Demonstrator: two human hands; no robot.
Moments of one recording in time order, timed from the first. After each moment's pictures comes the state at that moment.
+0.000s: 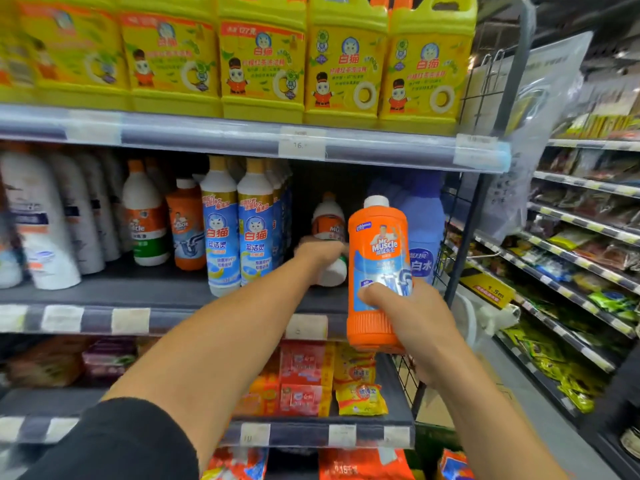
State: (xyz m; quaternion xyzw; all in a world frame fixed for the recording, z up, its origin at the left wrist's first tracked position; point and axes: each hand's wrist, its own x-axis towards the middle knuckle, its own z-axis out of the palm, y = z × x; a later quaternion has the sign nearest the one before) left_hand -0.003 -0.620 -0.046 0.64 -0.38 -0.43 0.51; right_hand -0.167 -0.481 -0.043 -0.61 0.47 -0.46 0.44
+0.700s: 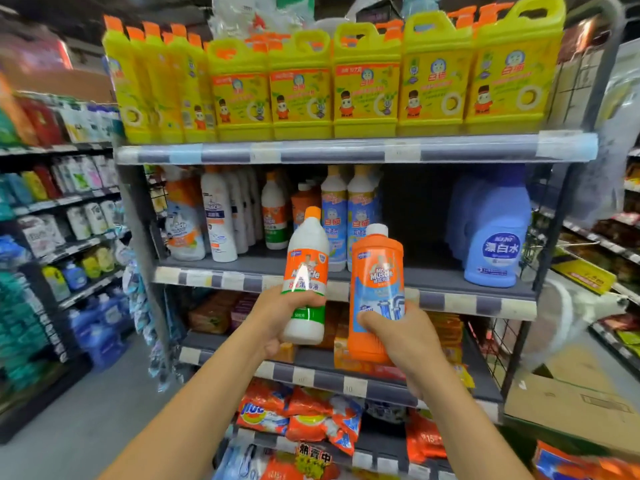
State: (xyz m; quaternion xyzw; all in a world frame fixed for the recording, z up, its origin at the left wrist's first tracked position) left_hand 0.108 -0.321 -0.079 0.61 -0.31 -0.41 0.60; right_hand -0.086 -0.369 -0.093 -0.62 0.42 -0.42 0.52
